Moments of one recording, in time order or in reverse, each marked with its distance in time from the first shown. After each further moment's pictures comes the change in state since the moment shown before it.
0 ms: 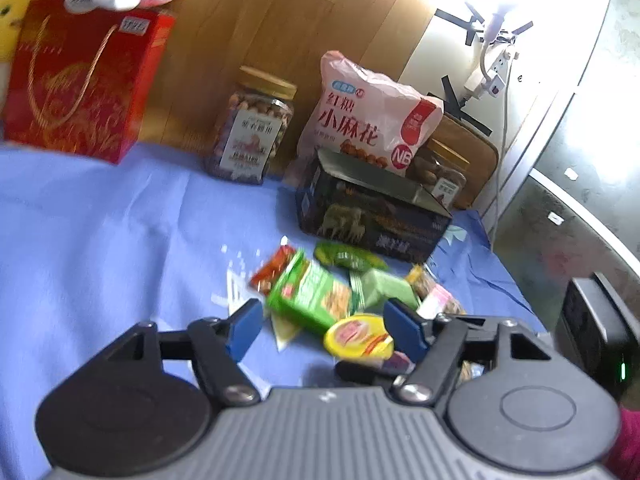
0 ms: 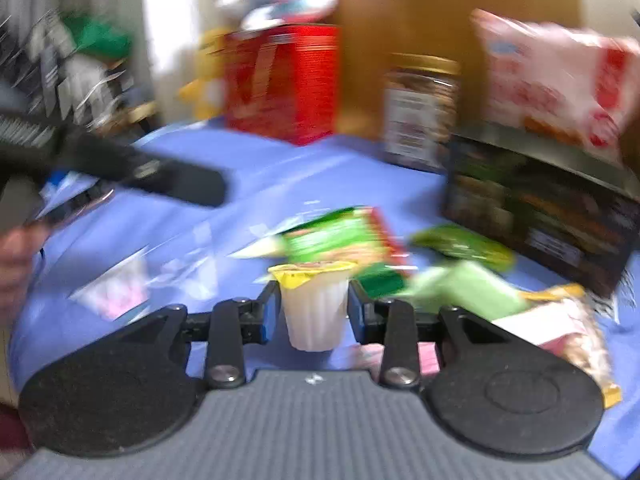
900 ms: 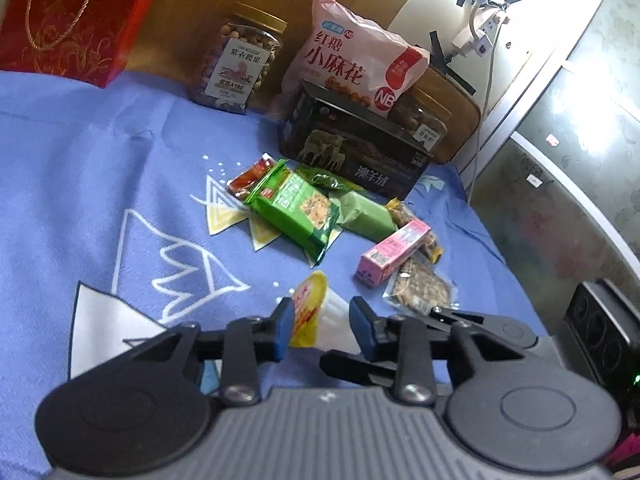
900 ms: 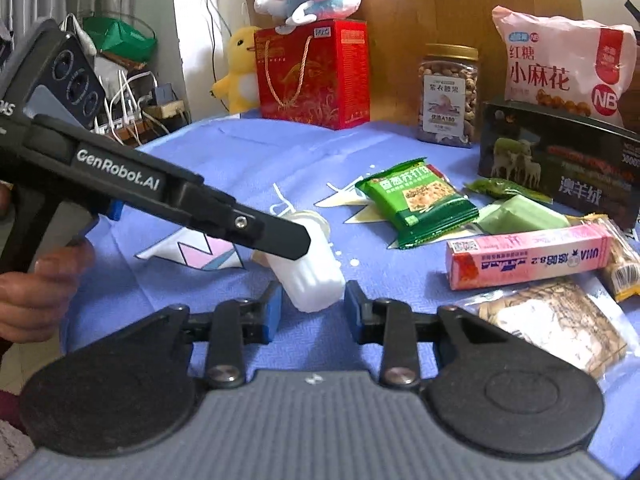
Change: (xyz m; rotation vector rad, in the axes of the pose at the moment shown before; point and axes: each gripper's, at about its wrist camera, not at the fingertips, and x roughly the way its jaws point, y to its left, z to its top) left arm 0.006 0.002 -0.043 -0.033 0.114 -0.083; right arm -0.031 0.029 -0.036 0.146 -0.050 0.023
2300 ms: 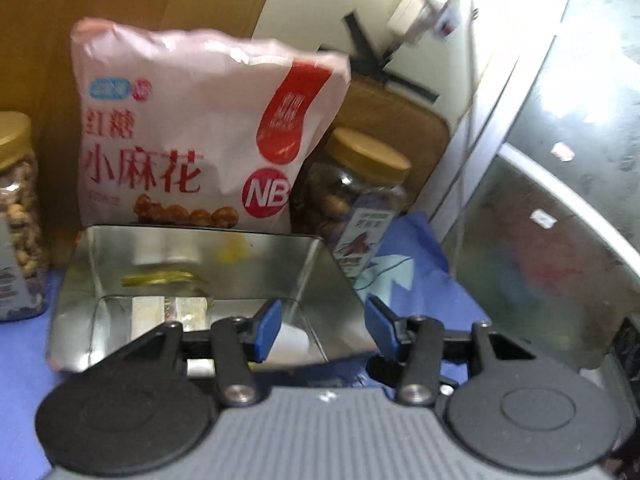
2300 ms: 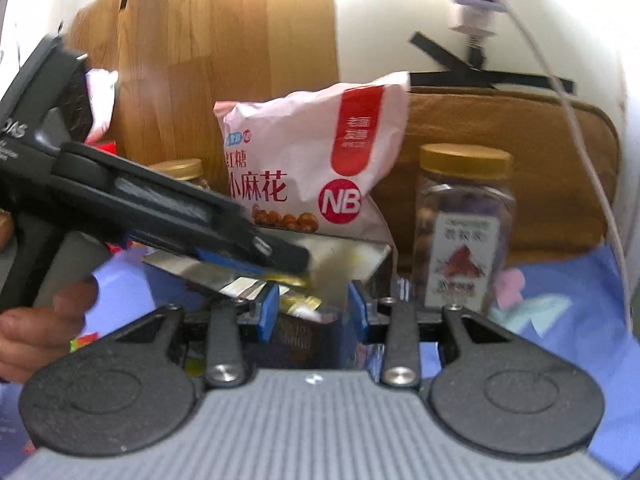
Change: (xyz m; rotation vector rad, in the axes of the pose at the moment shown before) left arm 0.208 -0.115 0.180 0.234 -0.003 -0.081; right arm -0.038 -0.228 0.076 0.156 -0.216 -0.369
